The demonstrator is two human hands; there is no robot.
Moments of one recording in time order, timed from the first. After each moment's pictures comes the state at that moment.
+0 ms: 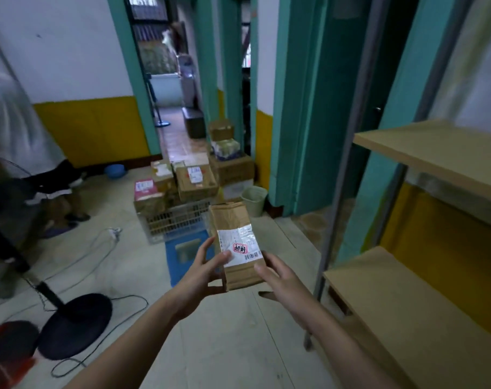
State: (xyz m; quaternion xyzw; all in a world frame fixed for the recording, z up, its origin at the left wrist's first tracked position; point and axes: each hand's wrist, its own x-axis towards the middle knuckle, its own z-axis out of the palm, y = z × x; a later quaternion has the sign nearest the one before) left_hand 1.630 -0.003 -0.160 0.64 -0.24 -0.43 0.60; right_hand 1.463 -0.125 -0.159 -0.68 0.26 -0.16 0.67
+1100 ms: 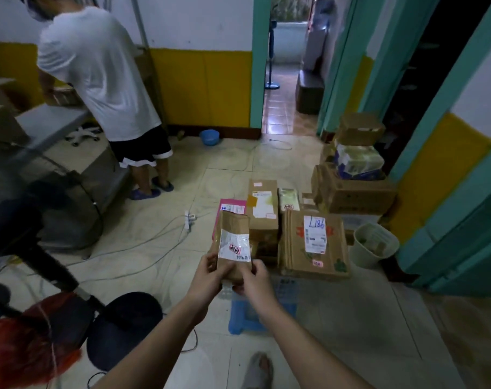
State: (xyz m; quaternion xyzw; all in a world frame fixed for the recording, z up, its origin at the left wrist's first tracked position) left_hand 2.245 -0.153 -0.244 0.69 0.04 -0.24 0.68; right_hand 2.207 -0.267 -0.261 -0.65 0.29 0.00 0.70
